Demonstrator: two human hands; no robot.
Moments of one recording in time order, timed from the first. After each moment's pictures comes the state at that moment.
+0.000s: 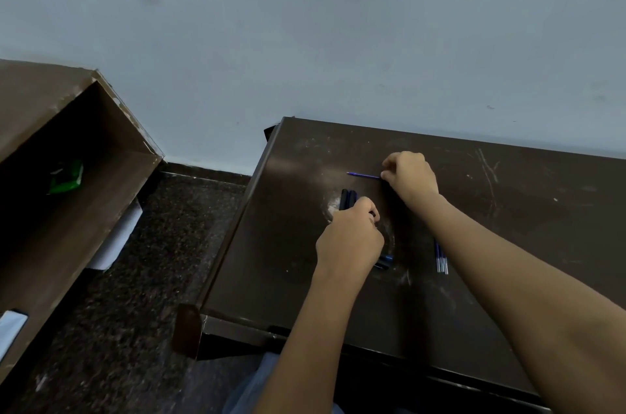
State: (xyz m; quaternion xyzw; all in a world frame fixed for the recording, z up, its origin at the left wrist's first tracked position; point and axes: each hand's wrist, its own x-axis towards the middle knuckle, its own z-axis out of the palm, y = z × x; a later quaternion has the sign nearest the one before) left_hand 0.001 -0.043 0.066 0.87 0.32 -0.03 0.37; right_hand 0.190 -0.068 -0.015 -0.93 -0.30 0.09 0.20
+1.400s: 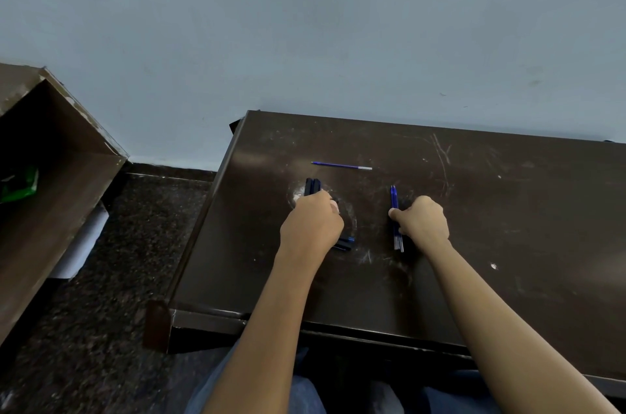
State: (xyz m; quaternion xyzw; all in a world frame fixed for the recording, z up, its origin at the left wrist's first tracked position) left_hand 0.007 -0.054 0.070 0.87 0.36 -0.08 0.32; right_hand 0.148 -0.175 -0.034 -0.94 0.00 0.20 0.27
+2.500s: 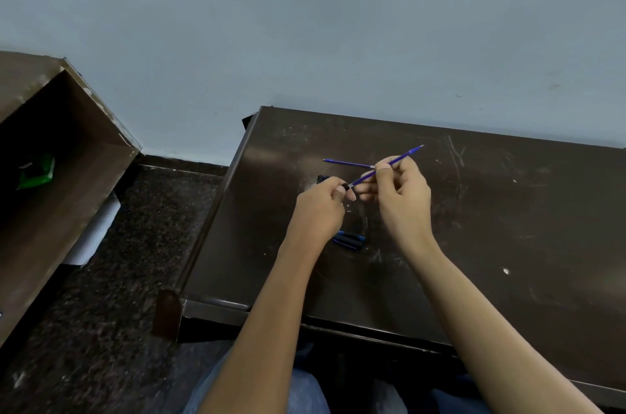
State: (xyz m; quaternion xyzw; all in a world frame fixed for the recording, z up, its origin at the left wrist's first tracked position) left_hand 0.002 -0.040 0.071 0.81 0.35 -0.01 0.47; right_hand 0.074 -0.132 0.048 -0.75 -0.14 0.11 0.64
